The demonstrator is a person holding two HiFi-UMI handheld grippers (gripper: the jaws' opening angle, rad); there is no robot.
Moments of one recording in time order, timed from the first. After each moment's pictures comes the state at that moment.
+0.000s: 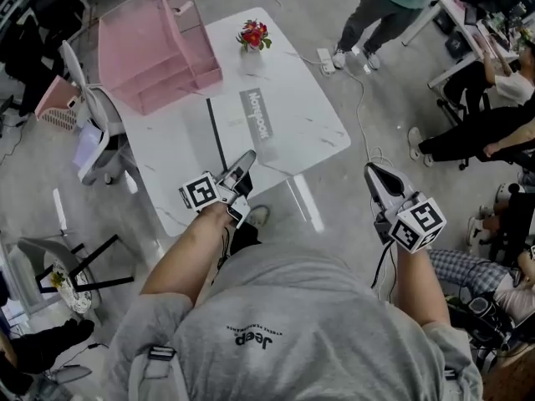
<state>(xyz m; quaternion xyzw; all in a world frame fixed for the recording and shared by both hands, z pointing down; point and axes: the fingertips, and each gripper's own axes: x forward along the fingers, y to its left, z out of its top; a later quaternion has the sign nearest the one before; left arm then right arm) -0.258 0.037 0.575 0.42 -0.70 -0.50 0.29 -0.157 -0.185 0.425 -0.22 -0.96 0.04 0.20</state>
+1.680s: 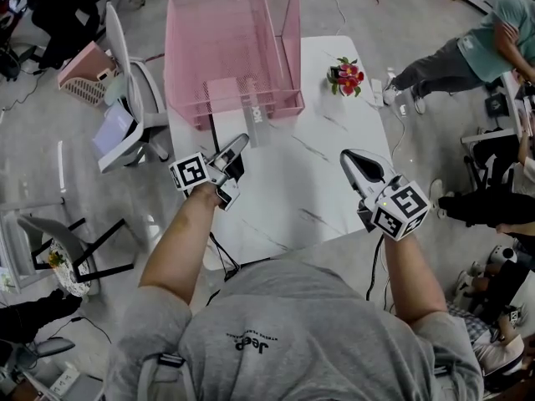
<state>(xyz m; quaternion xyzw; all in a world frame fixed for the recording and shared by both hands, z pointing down) -0.472 0.243 0.614 0.34 -0.73 -0.53 0.25 -0.418 0.045 0.463 -0.38 -0.90 0.02 0.21</state>
